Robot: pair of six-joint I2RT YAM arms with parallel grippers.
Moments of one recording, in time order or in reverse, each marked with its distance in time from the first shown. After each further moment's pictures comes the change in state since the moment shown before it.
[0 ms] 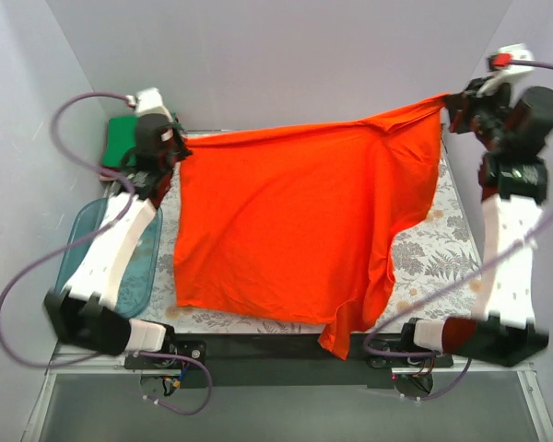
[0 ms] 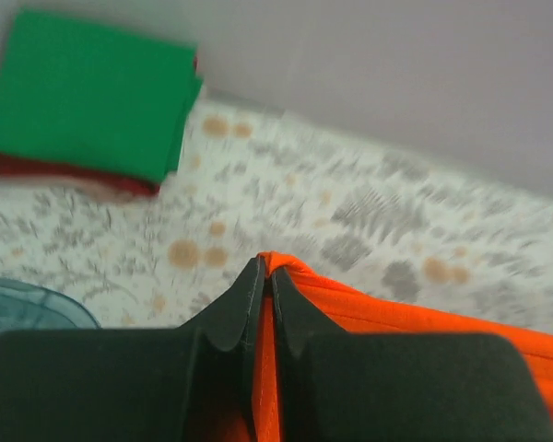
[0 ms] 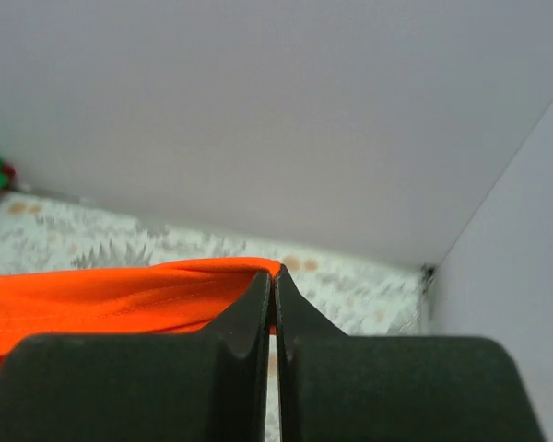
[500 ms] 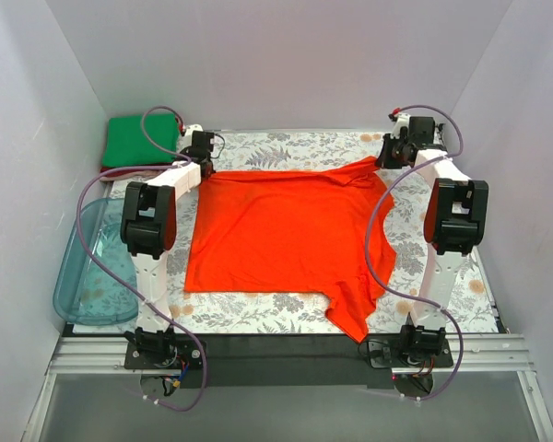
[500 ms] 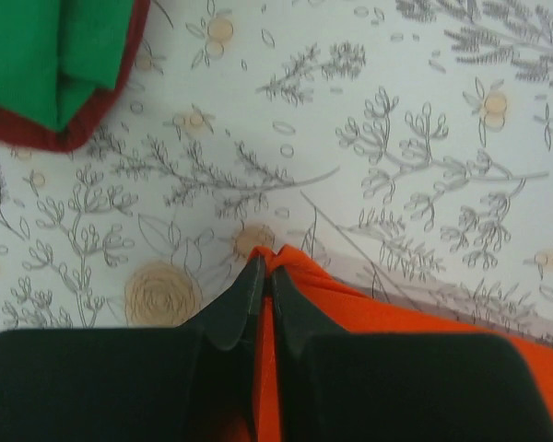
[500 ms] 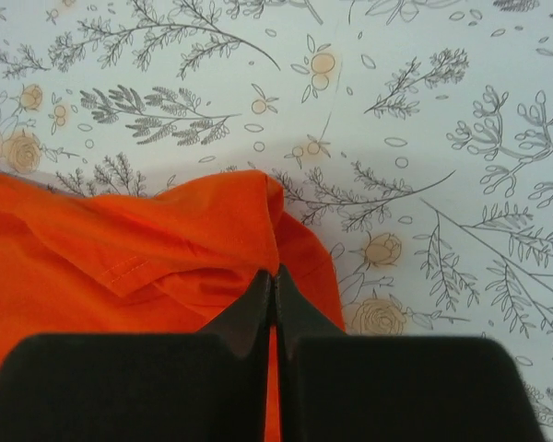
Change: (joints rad) left arm 0.029 0.939 0.136 0.173 -0.130 -0.023; right arm 0.152 0.950 -0.023 0.089 0.059 0.001
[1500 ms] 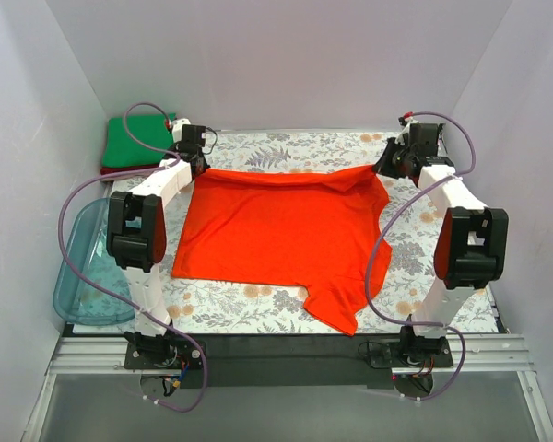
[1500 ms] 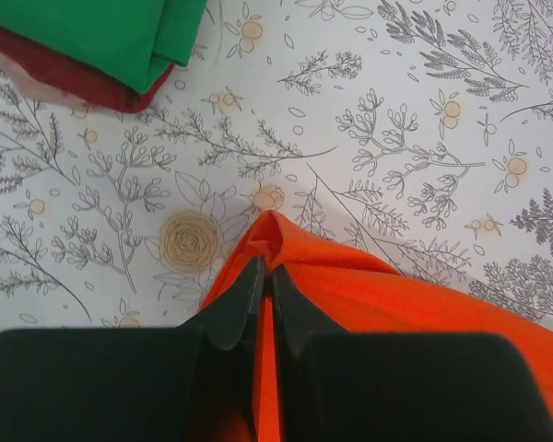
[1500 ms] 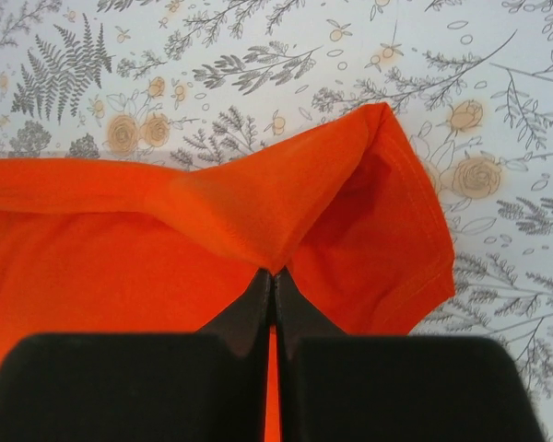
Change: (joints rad) left arm 0.022 -0.143 -0.024 -0.069 0.026 -0.089; right arm 0.054 -0.326 -0.282 0.034 0.061 0.306
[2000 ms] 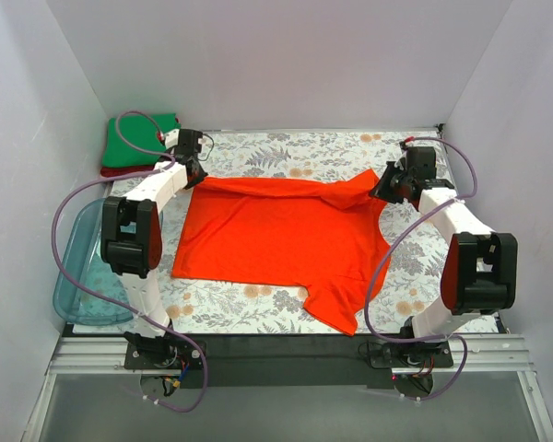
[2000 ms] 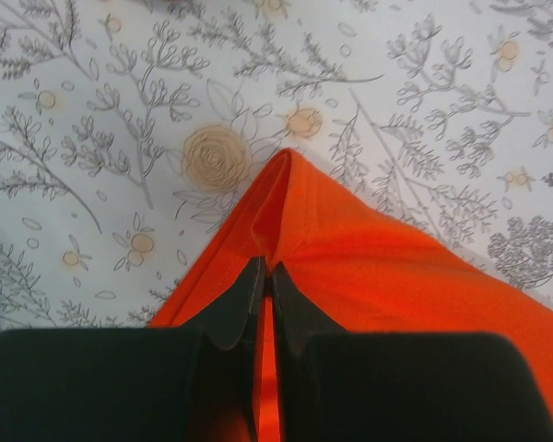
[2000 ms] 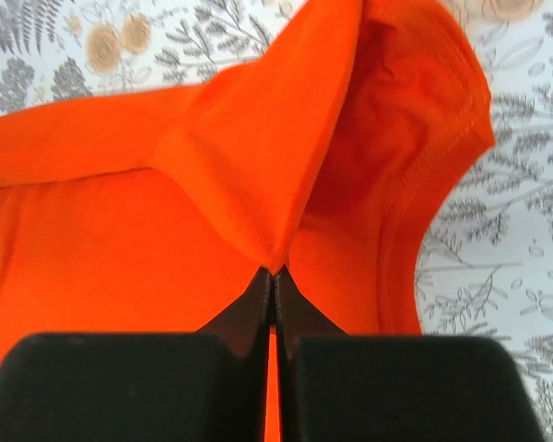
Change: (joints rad) left arm 0.007 -0.068 -0.037 -0.169 0.035 -0.171; right arm 0.033 -0.213 -0.256 -0.029 0.052 0.120
